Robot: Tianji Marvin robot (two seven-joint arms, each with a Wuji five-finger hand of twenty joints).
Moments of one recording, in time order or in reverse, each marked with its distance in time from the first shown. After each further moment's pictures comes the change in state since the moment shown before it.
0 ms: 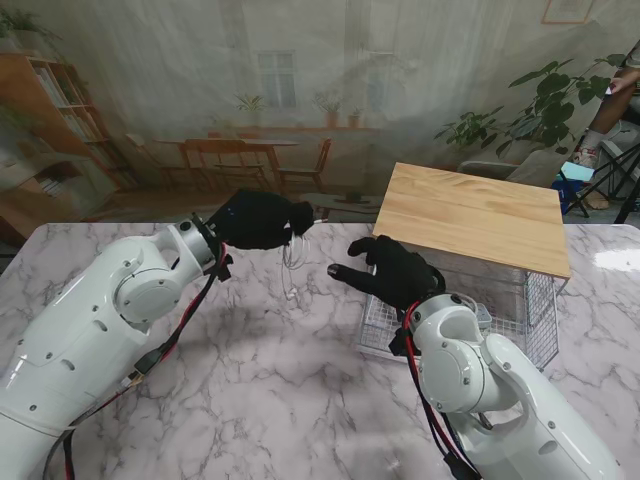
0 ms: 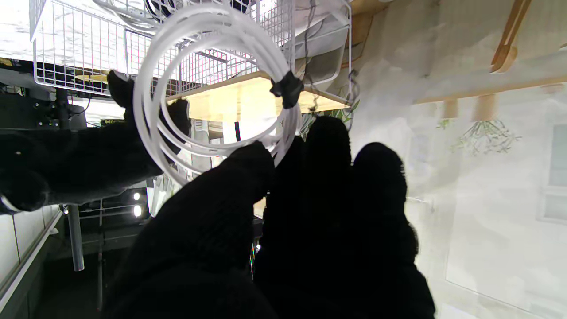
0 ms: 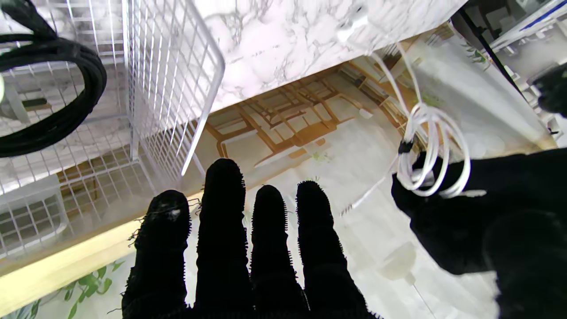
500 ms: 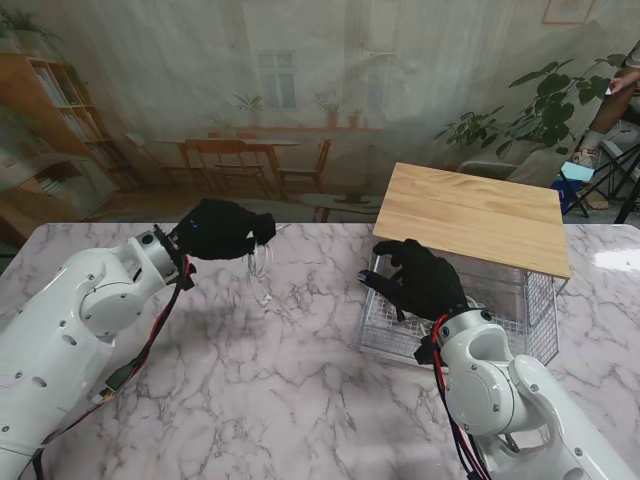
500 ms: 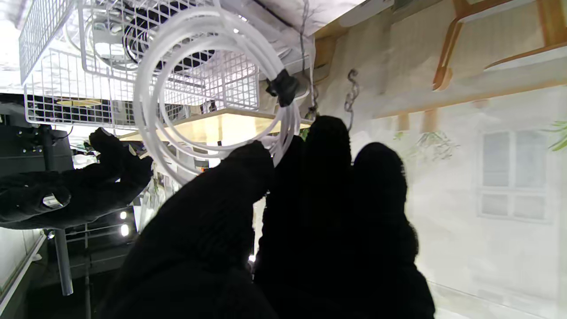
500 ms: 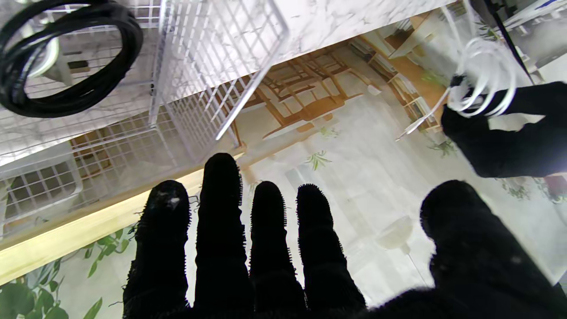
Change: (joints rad) left arm 0.103 0.029 -0.156 0.000 0.097 -0.100 0.020; right arm -0.142 -0.001 0.132 -0.029 -0.050 -0.135 -0.086; left_hand 0.001 0.000 -0.008 0.000 0.000 0.000 0.000 -0.007 0.000 0.000 0.000 -0.003 0.000 0.002 -0.001 -0.010 -0.001 0.002 0.000 -0.001; right_hand 0.345 0.055 -0.125 0.028 0.000 0.000 -0.052 -0.094 0.044 0.009 -0.003 -0.074 0.027 0.015 -0.097 -0.045 0.077 -0.014 -0.042 -0.072
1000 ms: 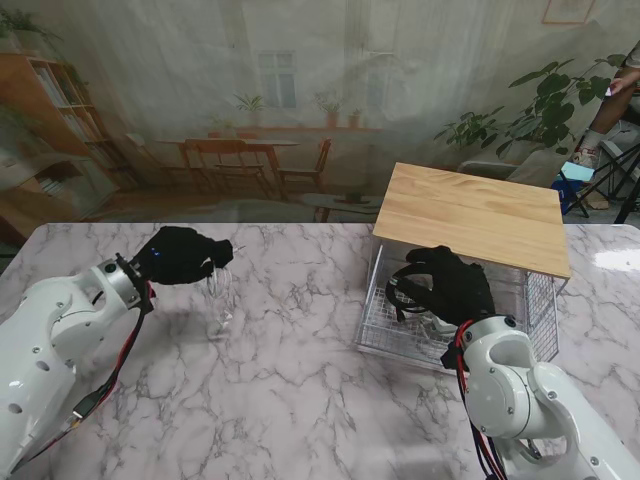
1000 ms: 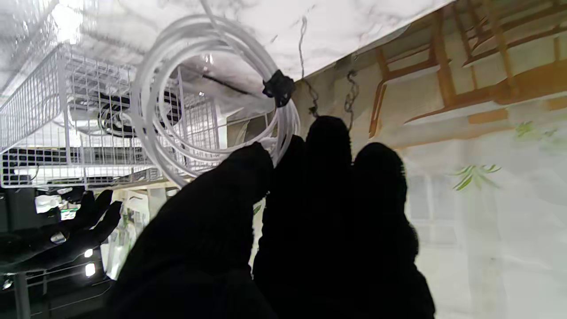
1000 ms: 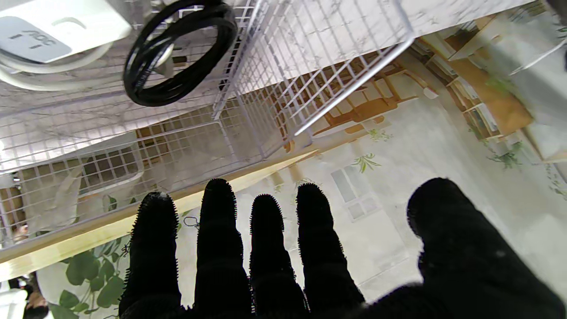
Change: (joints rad) left arm 0.123 0.027 -0.155 0.067 0.162 -0.071 0.086; right arm -0.059 0.006 0.089 0.013 -0.075 0.031 0.017; left_hand 0.000 0.010 -0.002 0.000 -0.011 0.000 -0.002 -0.002 0.000 0.000 -0.001 -0.011 0.000 0.002 -0.001 -0.001 -0.001 0.001 0.000 0.000; right_hand 0.055 0.011 0.011 0.000 0.000 0.000 0.012 0.000 -0.053 0.003 -0.309 -0.366 -0.075 0.009 -0.635 -0.382 -0.146 0.051 -0.395 -0.263
